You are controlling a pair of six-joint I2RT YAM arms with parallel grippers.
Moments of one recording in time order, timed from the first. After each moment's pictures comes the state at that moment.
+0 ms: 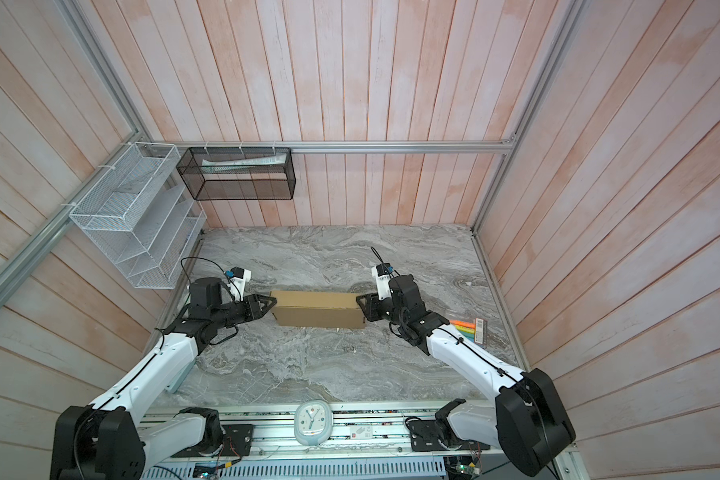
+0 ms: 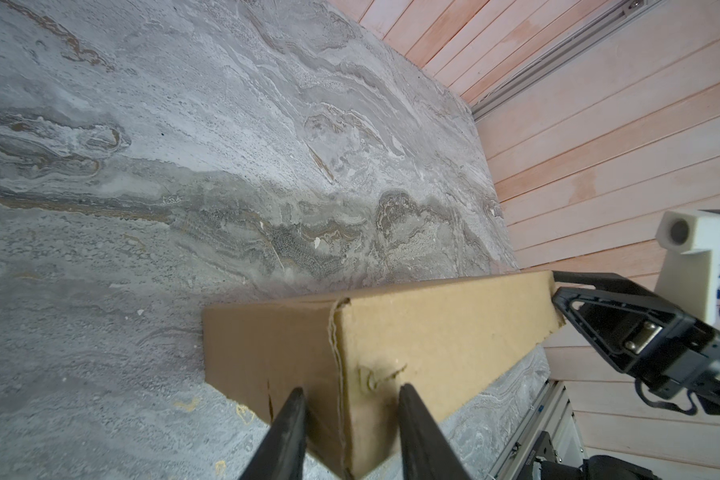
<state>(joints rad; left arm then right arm) -0.10 1.15 0.68 -0.19 0.62 -0.41 0.54 1.24 0.72 -0.02 -0.24 0.41</state>
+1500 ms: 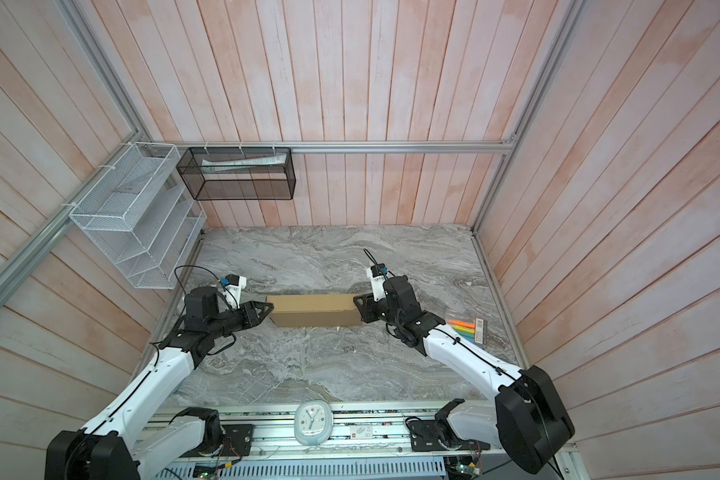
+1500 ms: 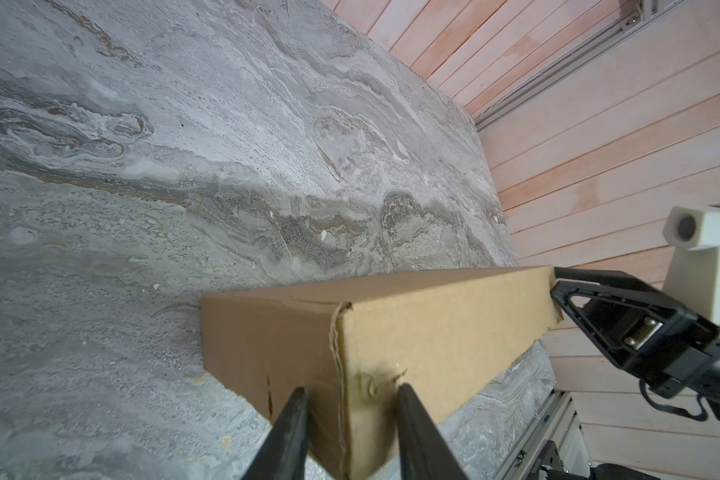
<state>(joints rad) -0.11 1.03 0.59 -0.18 0.58 -0.44 0.60 1.25 0.74 -0.01 -0.18 0.37</state>
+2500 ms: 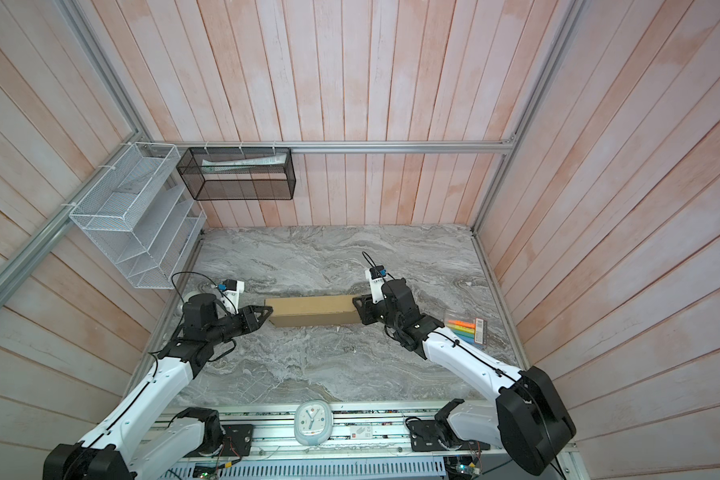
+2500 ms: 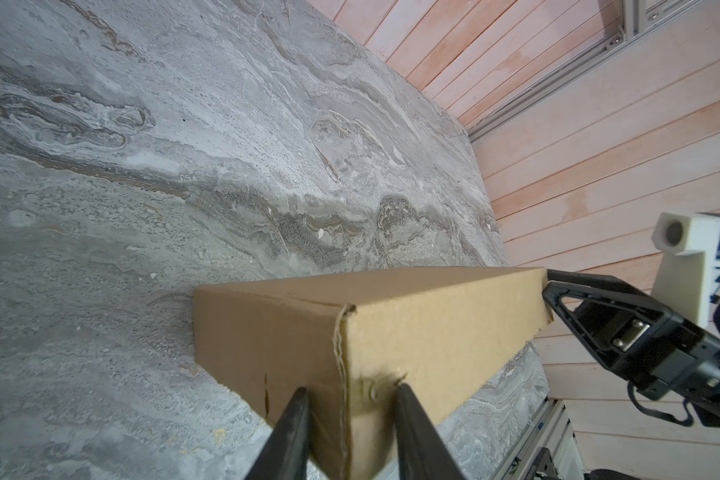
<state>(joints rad) -0.12 0.97 0.52 -0.13 0.57 -0.49 0.62 1.24 0.71 0.02 -0.15 0.37</state>
